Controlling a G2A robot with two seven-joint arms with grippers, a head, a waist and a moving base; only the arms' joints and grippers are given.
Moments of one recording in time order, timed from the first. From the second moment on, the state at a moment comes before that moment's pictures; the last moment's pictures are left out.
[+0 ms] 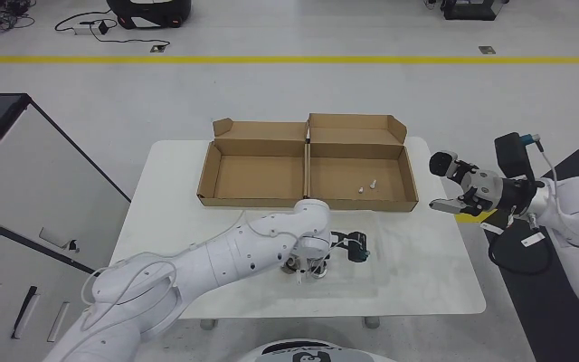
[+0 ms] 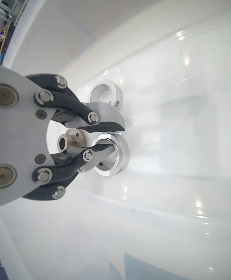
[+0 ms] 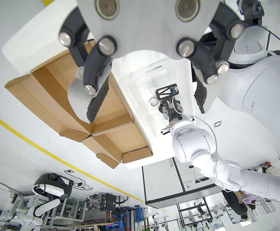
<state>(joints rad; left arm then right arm) 0.68 -1.43 -0.19 -1.38 0.80 -0.50 -1.32 -1.55 -0.65 1.70 -1.72 0.02 -1.01 0.81</state>
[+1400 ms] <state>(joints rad) 0.60 -1.19 -0.42 -1.80 0.74 -0.55 -1.27 -1.55 -0.65 1.70 -1.72 0.02 -1.01 0.81</state>
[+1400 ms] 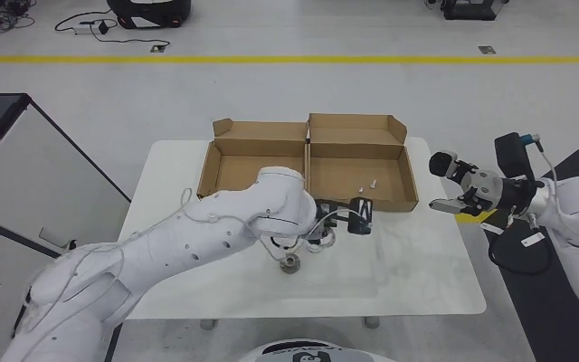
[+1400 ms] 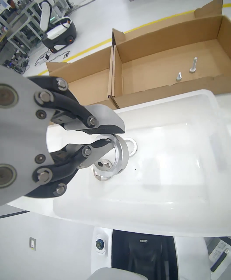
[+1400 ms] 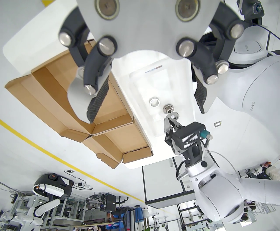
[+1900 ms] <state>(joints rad) 0.86 -1.07 -0.76 -1.70 0.82 -0.99 -0.64 -1.55 -0.65 1.70 -1.72 0.02 -1.01 0.81</state>
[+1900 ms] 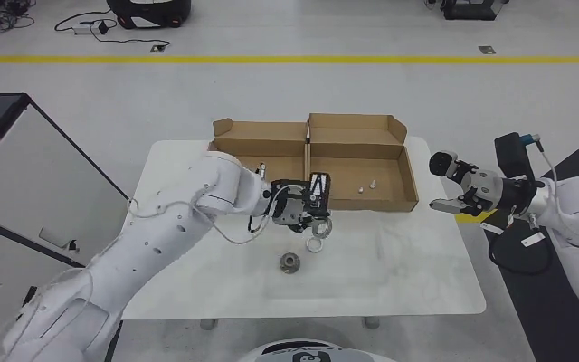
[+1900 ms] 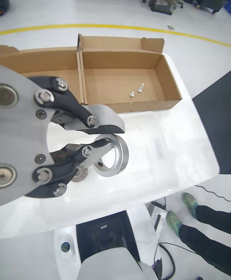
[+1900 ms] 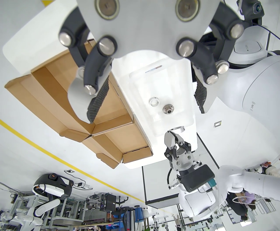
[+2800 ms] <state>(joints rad) 1.02 -0.92 -0.98 -1.65 1.56 -0.96 0.86 -1.55 -0.65 1.70 -1.72 0.02 -1.01 0.81</state>
